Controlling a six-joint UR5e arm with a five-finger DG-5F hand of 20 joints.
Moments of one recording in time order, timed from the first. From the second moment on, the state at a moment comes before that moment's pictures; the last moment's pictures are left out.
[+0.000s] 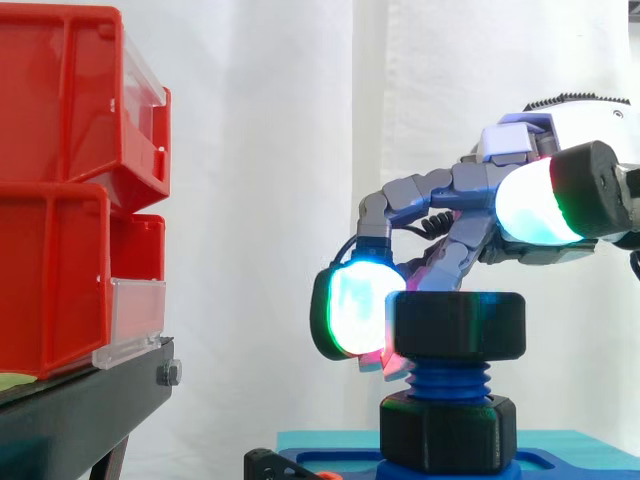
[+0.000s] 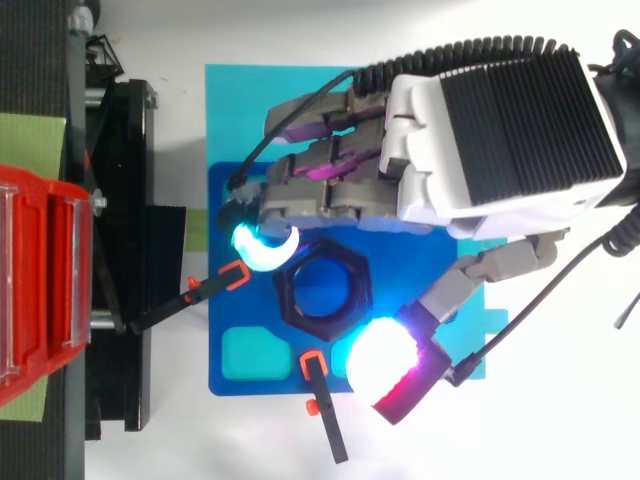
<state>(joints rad) 0.04 -2.21 -1.23 -2.82 -1.79 -1.19</state>
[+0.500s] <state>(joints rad) 0.00 -2.20 -1.23 -2.88 -1.81 -1.26</state>
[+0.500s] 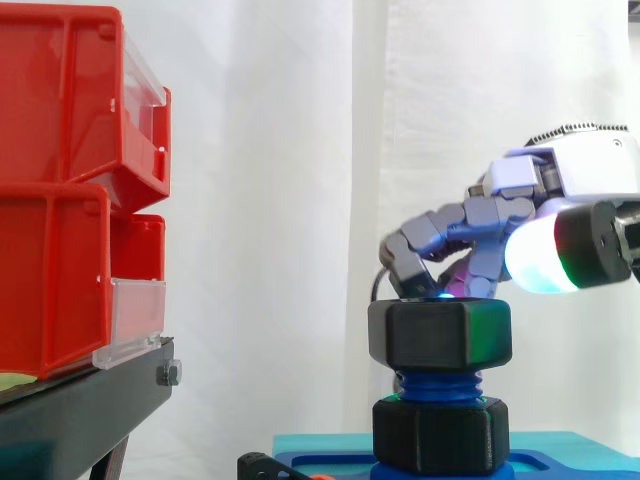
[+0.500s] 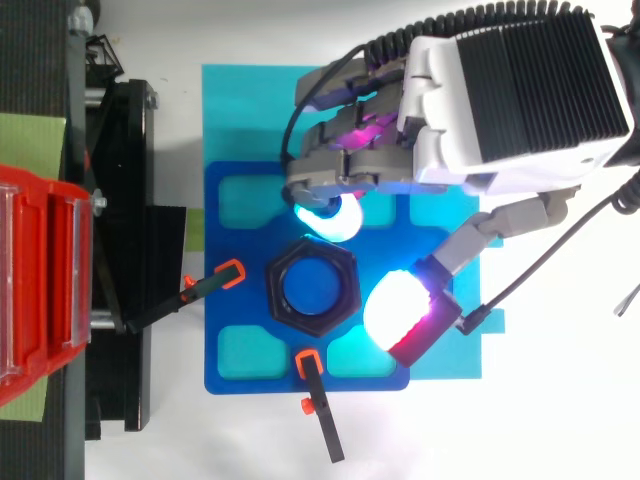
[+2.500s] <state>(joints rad) 0.00 -2.24 -1.21 -2.72 -1.92 -1.19</state>
